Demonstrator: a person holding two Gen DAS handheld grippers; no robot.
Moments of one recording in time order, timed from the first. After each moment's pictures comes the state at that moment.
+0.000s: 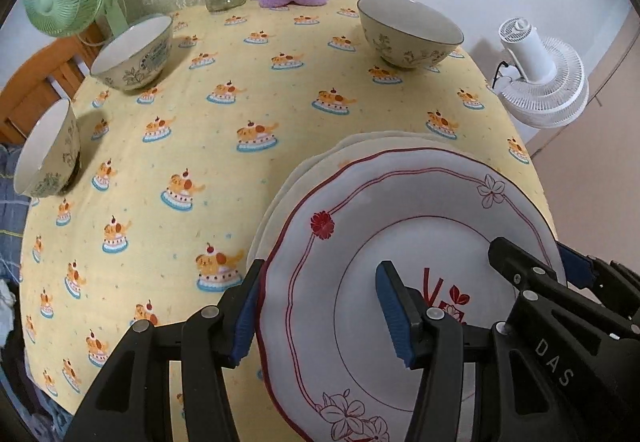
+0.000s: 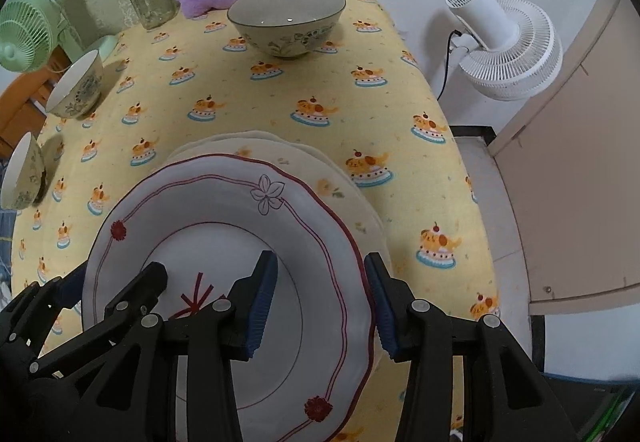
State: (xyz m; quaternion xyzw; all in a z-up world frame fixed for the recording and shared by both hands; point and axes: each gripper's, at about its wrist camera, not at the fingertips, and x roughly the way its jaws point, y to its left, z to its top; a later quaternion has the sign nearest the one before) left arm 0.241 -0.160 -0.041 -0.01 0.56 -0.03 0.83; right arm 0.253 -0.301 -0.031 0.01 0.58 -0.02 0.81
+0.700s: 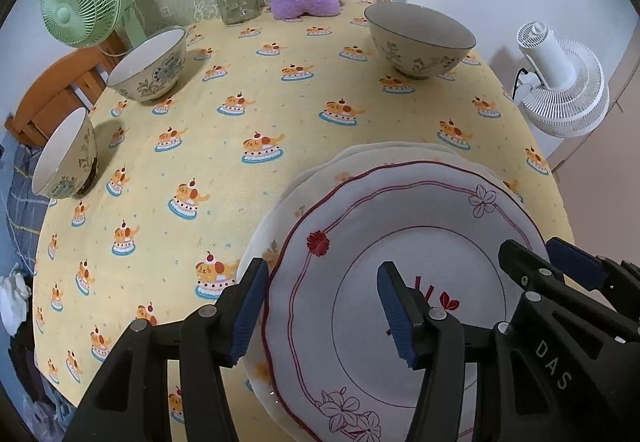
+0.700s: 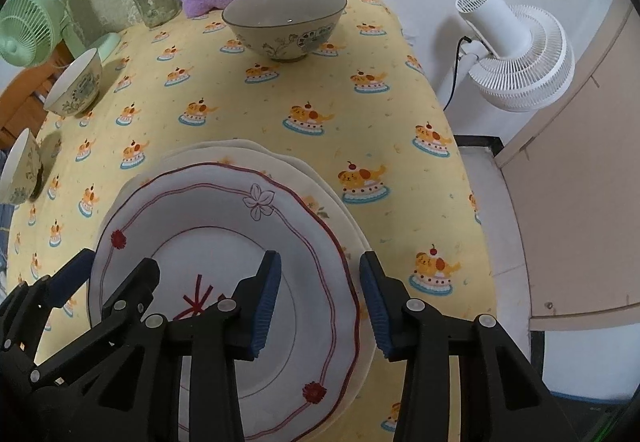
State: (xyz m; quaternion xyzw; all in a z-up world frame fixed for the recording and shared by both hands) left arm 0.243 -0.178 -0.046 0.02 0.54 0.01 0.84; right arm 0.263 -0.312 -0.039 0.00 0.57 -0.01 0.82
